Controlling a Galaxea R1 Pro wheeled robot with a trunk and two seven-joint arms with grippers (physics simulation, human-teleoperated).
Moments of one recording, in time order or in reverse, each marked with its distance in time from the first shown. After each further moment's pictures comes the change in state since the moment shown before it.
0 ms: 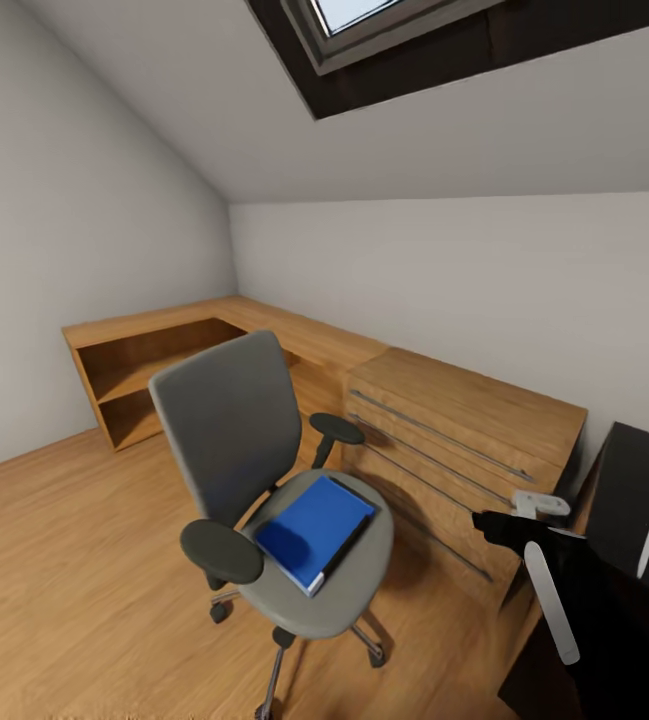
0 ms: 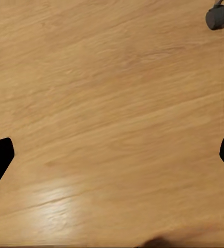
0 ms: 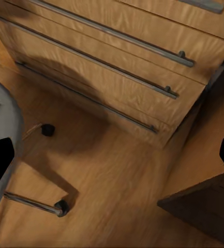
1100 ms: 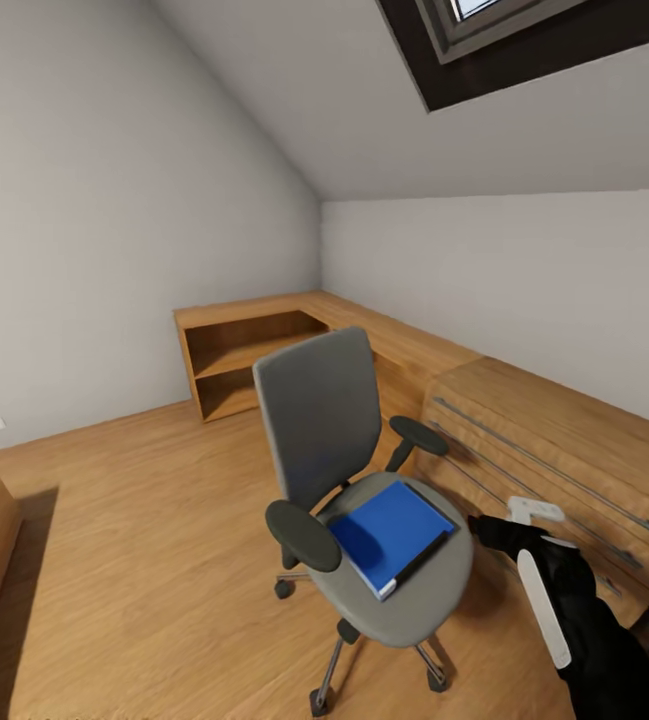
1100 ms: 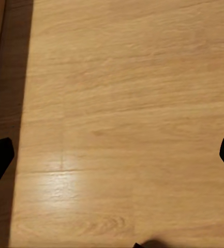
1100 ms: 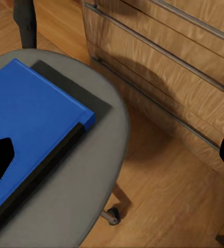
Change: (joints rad) left arm 0.000 -0.004 -0.009 -0.001 -0.008 0.002 0.000; right arm 0.000 0.007 0.003 0.085 -0.001 -0.109 0.003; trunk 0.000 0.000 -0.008
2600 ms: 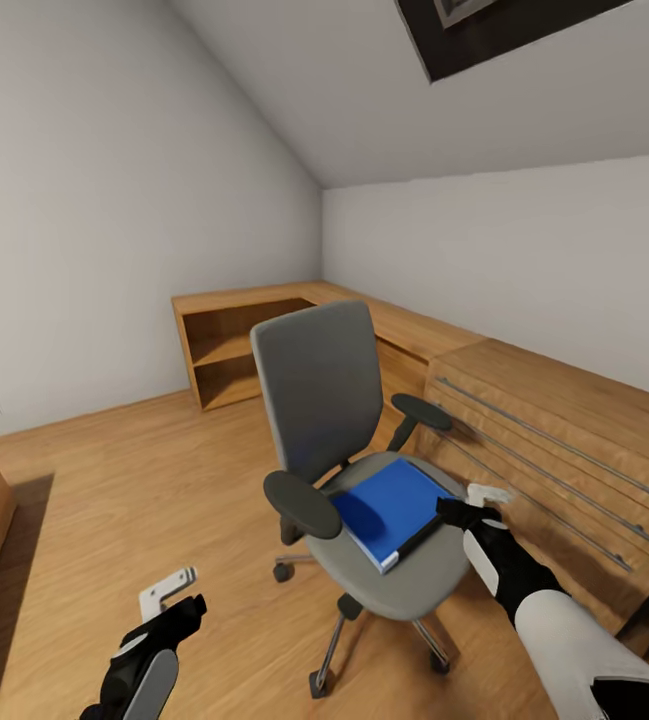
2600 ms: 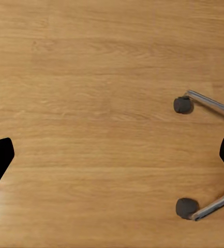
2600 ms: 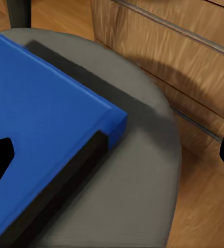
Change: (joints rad) left arm -0.083 -0.018 0.100 -0.945 0.131 0.829 0.234; right arm -0.376 0.020 0.100 0.877 0.016 -0.605 0.006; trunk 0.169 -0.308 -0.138
